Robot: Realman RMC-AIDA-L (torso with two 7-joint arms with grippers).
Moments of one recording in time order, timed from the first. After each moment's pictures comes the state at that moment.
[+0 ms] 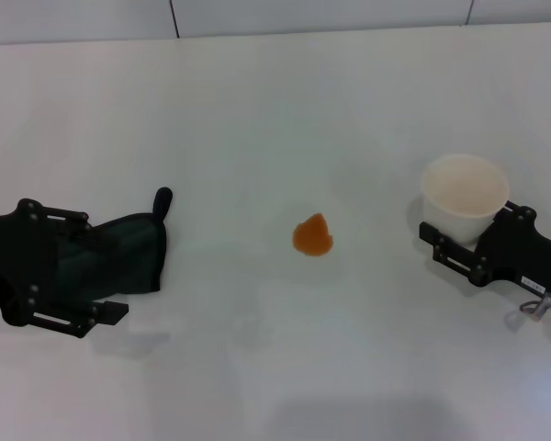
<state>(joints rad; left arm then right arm) -0.41 -2.03 0.90 1.41 2.18 1.98 -1.71 0.43 2.03 -0.91 -0.02 -1.25 -1.32 0.46</state>
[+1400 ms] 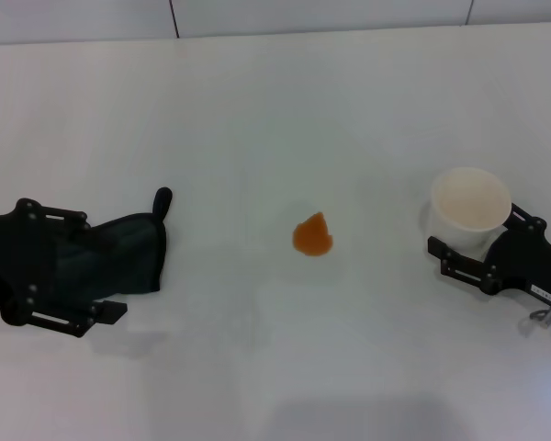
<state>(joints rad) -0.41 -2.02 0.90 1.41 2.18 1.98 -1.70 0.41 2.02 -0.91 -0.02 -1.25 -1.28 0.45</state>
